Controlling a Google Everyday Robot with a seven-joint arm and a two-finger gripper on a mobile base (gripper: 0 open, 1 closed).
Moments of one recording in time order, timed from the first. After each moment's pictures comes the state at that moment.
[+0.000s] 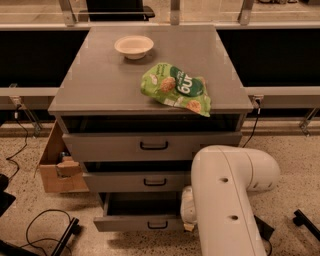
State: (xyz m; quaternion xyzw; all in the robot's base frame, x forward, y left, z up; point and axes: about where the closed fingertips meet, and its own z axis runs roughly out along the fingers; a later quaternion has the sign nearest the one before) arm 0.548 -0.149 0.185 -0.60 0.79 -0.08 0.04
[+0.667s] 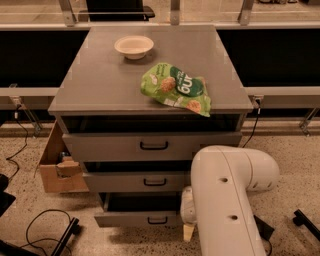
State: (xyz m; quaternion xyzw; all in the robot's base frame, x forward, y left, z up) arm 0.547 -0.149 0.184 -0.60 0.79 -0.08 0.04
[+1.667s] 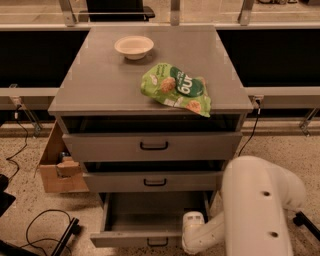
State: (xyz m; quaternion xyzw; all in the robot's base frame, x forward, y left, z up) arm 0.440 -0.135 0.172 -0.59 0.81 -0.04 0.03
